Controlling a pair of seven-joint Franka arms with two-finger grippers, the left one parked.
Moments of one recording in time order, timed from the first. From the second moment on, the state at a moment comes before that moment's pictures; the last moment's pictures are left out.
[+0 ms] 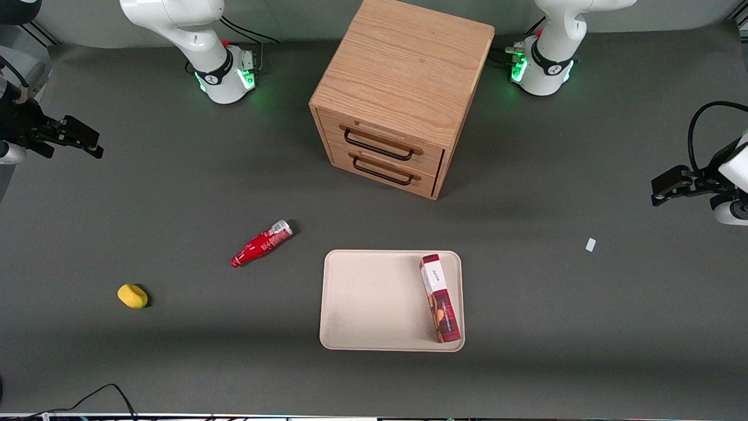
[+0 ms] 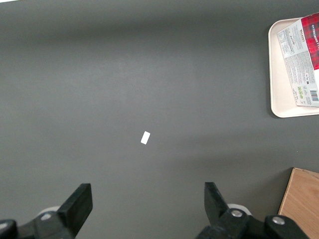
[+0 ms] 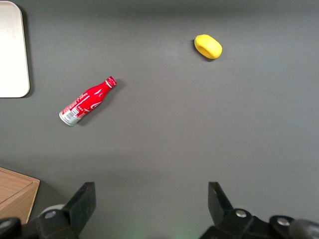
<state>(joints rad) 0.03 -0.14 -0.06 -1.75 -0.04 1.60 0.02</state>
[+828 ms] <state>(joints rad) 0.05 0.04 0.09 -1.74 0.04 1.74 0.48</state>
